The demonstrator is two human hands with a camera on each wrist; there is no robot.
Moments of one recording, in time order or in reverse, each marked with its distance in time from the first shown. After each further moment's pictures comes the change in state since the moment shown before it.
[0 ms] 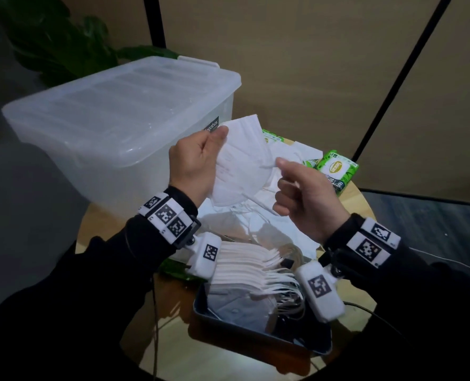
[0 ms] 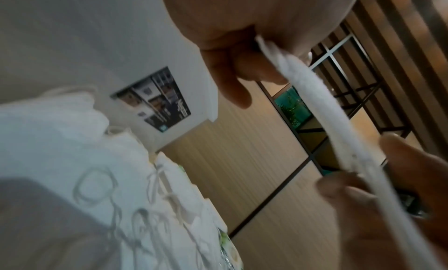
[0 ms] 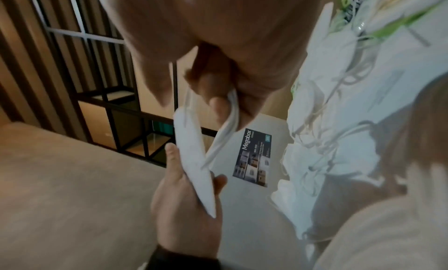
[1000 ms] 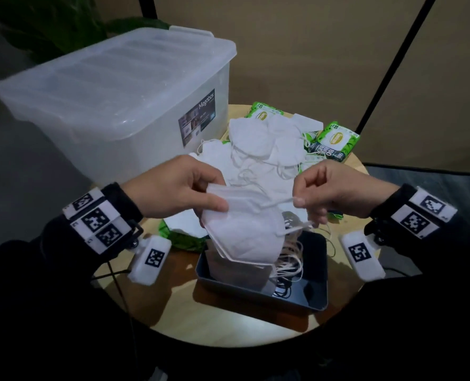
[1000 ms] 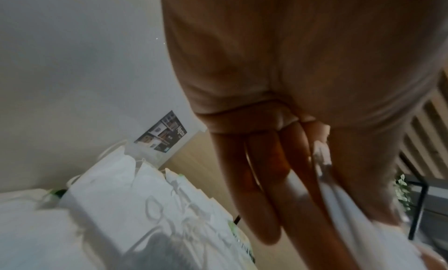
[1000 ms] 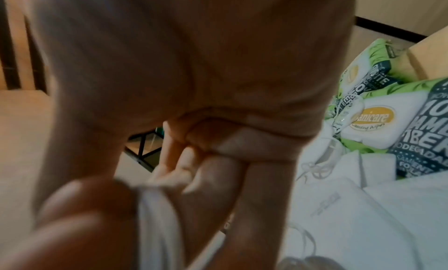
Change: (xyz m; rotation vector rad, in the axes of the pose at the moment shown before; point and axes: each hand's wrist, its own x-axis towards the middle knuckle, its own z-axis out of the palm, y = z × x) left_hand -0.046 0.011 -0.070 -0.038 -1.046 -0.123; right_hand -0.033 -0.016 -0.062 -0.544 -0.478 0.188
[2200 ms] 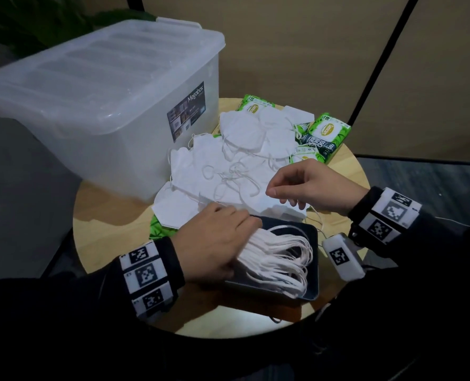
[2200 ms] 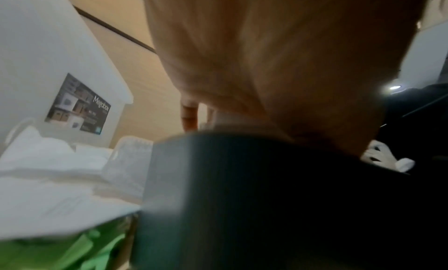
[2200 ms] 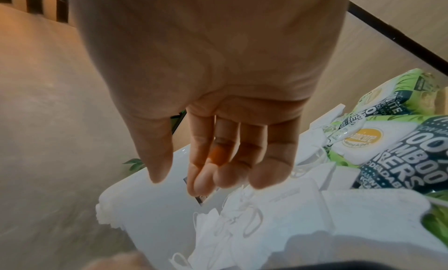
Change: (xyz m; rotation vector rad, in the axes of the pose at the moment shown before) left_hand 0.003 -0.019 0.106 1.136 -0.133 0.160; right_hand 0.010 0.021 0.010 -0.429 0.288 -0.015
